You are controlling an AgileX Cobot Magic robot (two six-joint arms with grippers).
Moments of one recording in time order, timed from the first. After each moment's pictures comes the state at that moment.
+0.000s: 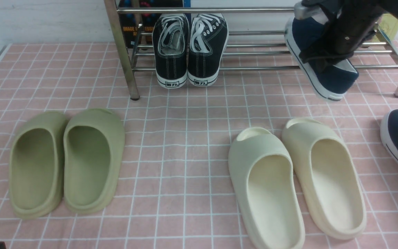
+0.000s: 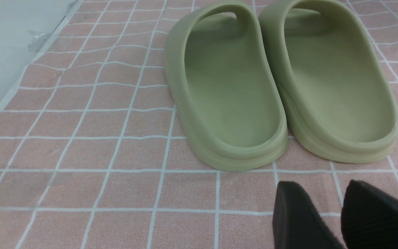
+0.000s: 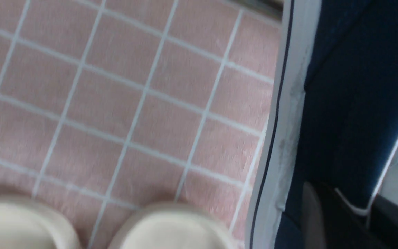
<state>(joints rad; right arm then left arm) 0.18 2.24 -2.22 -0.01 1.12 -0.14 0.00 -0.01 0.02 0.14 0.37 -0.07</state>
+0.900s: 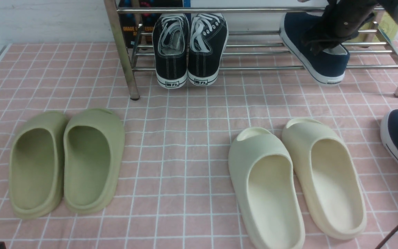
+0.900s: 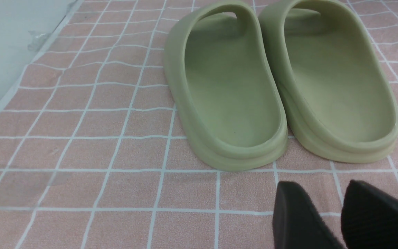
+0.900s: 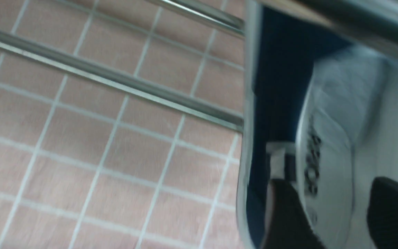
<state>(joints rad) 0.15 2.34 -2.51 -0.03 1.22 -0.15 0.00 -0.01 0.02 0.14 0.37 -0.07</state>
